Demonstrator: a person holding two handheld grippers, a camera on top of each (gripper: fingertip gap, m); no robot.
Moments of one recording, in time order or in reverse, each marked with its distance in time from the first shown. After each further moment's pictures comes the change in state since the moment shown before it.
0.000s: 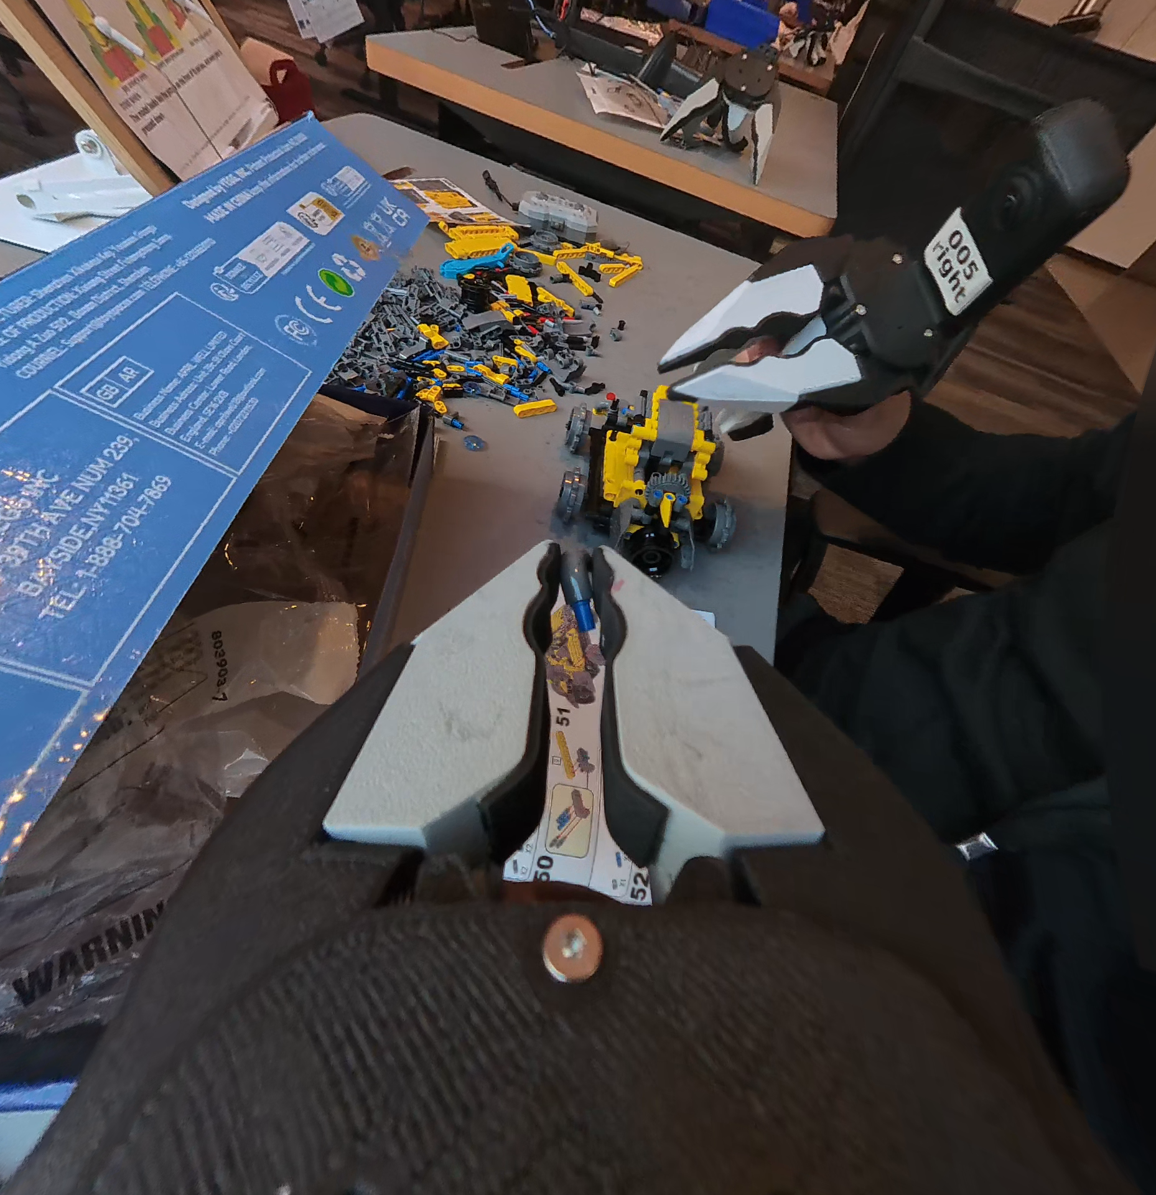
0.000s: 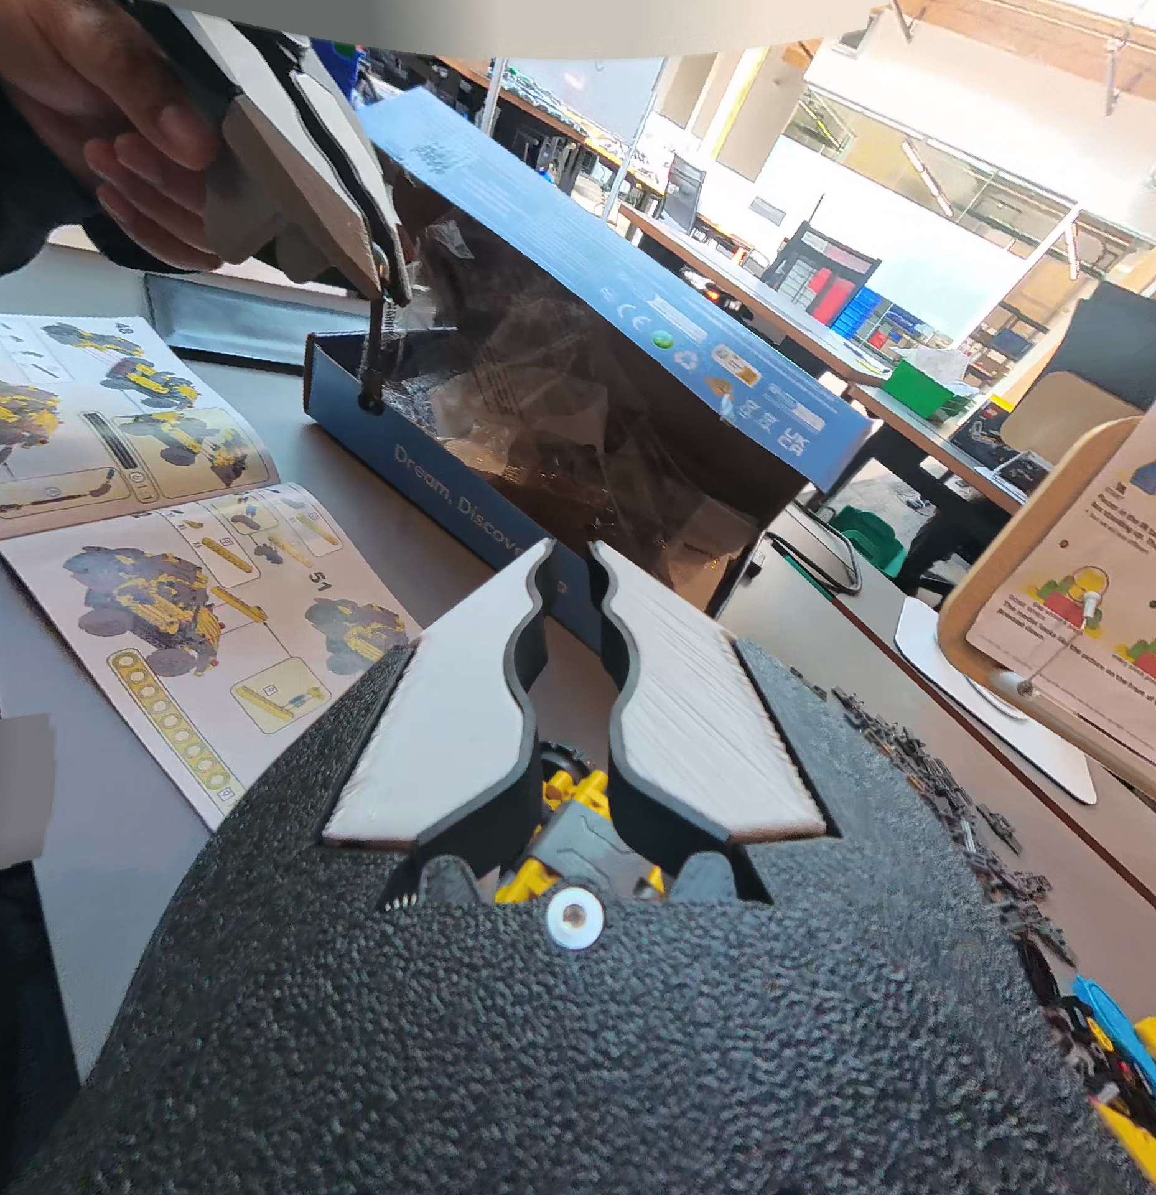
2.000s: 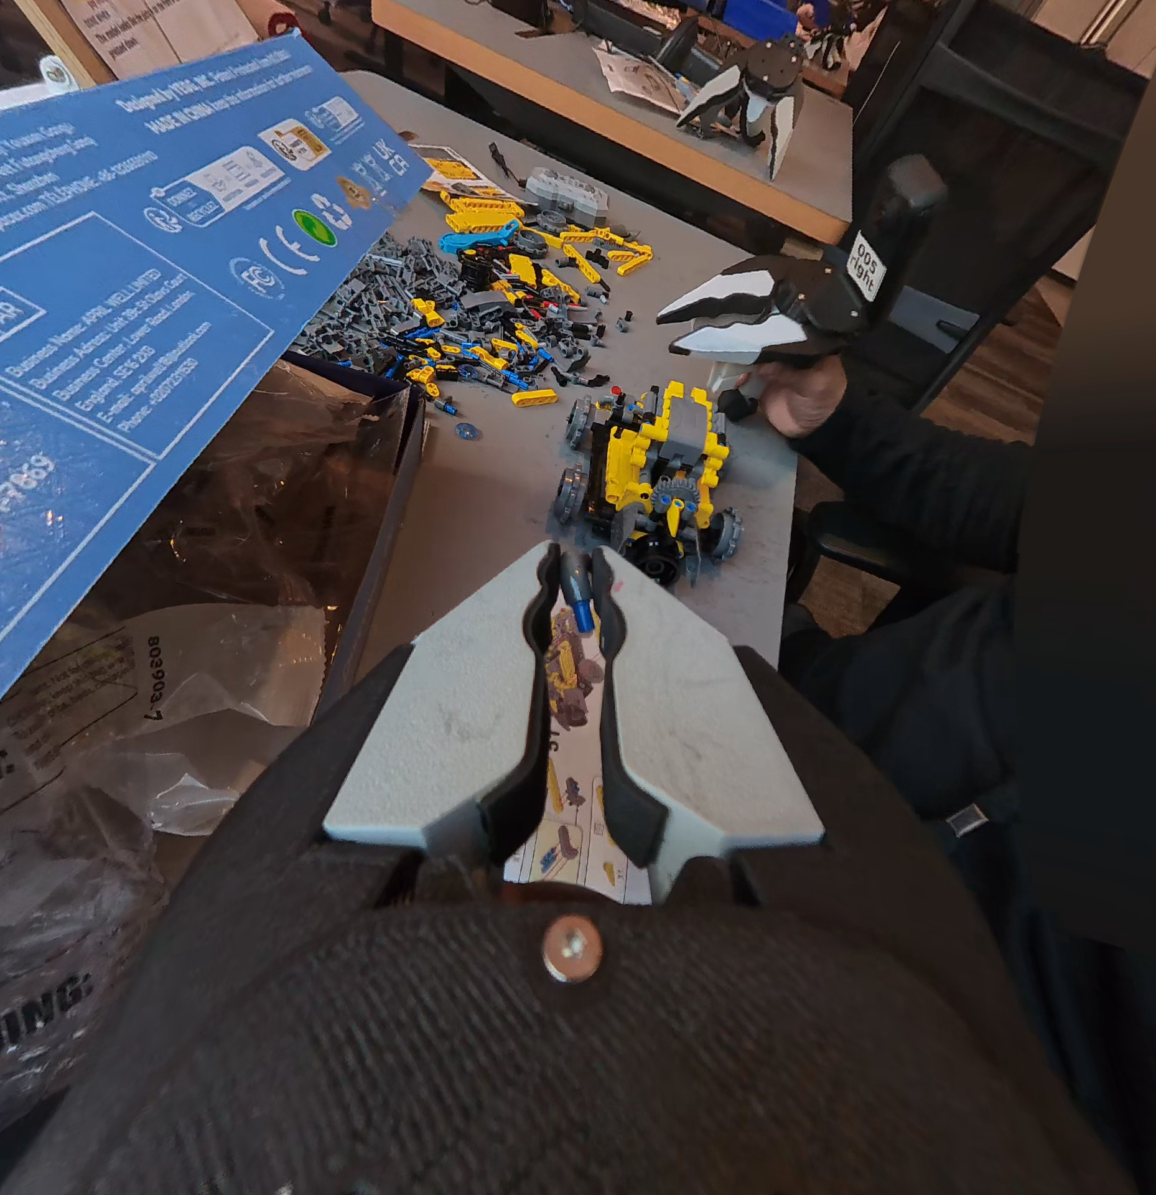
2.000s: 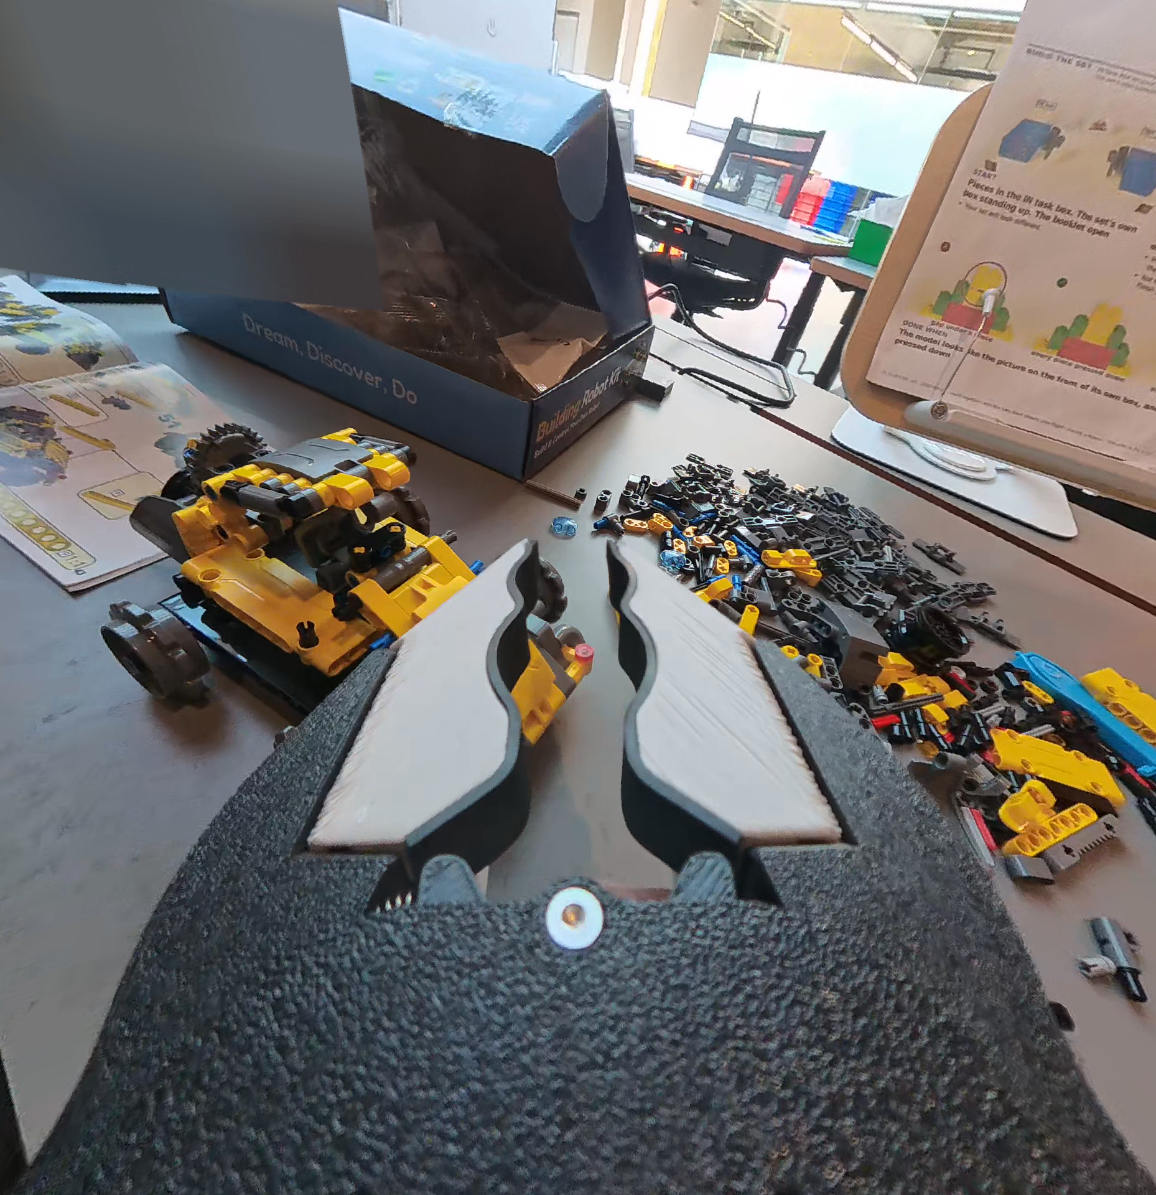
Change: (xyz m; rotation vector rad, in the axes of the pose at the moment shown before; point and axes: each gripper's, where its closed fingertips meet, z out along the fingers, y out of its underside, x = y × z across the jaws) left arm -0.003 0.008 0.025 -0.010 0.001 -0.062; right arm 0.086 0.119 -0.084 -0.016 0.050 0.245
